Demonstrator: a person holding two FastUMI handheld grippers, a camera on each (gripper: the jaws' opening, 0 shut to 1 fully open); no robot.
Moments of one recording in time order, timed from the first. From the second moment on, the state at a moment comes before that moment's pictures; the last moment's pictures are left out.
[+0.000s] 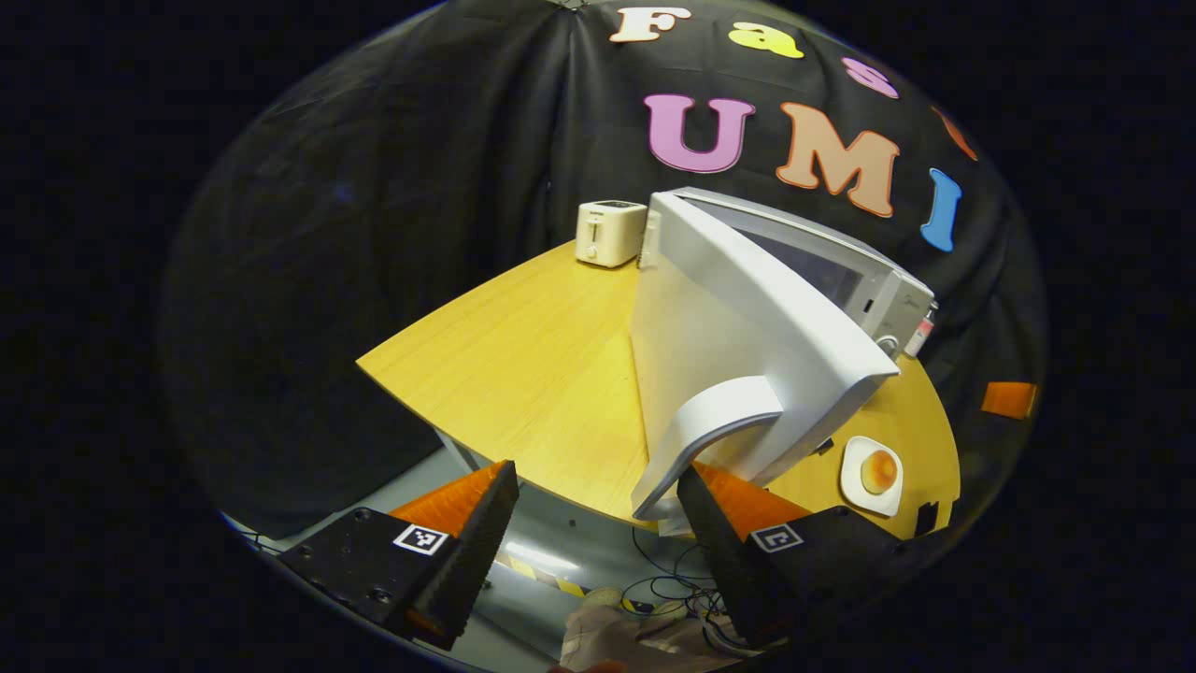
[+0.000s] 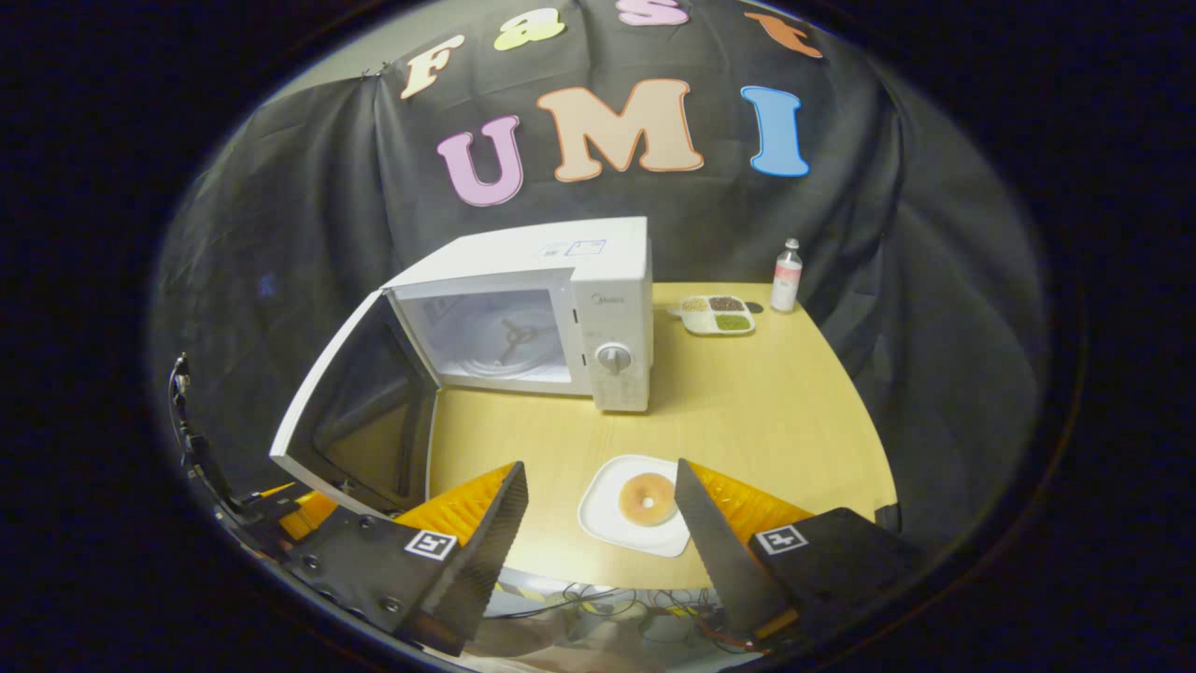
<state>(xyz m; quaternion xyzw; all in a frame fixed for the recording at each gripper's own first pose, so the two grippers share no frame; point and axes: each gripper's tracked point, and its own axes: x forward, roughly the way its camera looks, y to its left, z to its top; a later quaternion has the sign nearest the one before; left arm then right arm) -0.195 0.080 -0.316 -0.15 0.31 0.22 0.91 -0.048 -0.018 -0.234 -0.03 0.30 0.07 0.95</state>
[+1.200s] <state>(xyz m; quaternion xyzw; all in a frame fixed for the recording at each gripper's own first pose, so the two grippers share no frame) -0.264 0.214 -0.216 -0.13 0.19 0.48 0.84 0.008 -0.067 -0.415 -0.03 0.48 0.05 0.87</state>
